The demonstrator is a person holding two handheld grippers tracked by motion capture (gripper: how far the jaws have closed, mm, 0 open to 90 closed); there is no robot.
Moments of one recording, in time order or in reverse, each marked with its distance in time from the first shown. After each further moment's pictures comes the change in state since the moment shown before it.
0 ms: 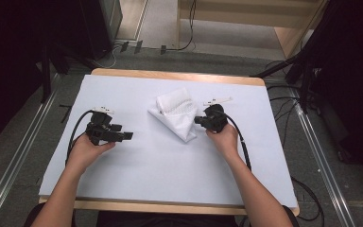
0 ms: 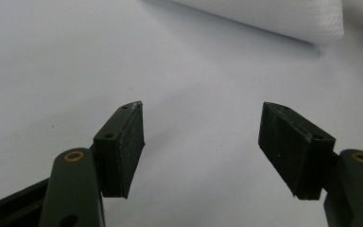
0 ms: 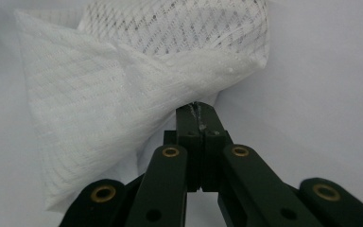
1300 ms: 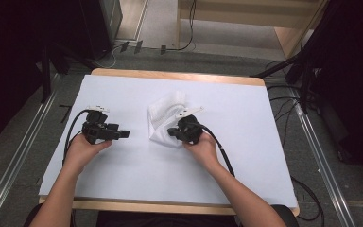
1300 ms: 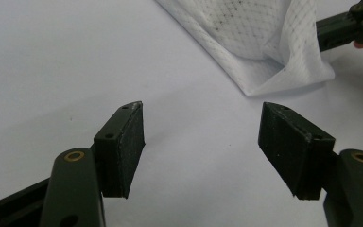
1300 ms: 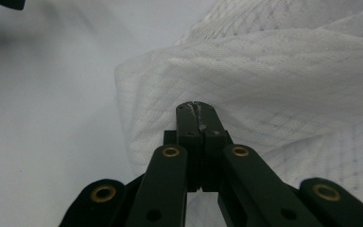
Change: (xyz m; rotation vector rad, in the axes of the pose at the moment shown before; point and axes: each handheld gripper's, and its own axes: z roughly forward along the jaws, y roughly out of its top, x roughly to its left) left arm 0.009 -0.001 -0.004 -0.016 -0.017 -0.045; right arm 0.084 -0.001 0.030 0.038 0.144 -0.153
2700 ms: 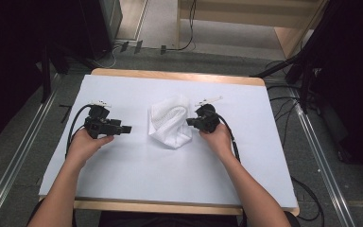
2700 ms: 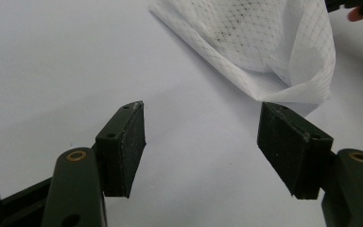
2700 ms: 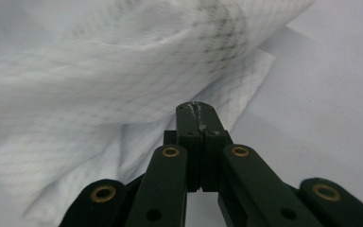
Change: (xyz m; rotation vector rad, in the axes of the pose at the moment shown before) left arm 0.006 0.014 0.004 0.001 -0.013 0.010; right arm -0.068 -0.003 -0.020 0.028 -0.107 0.152
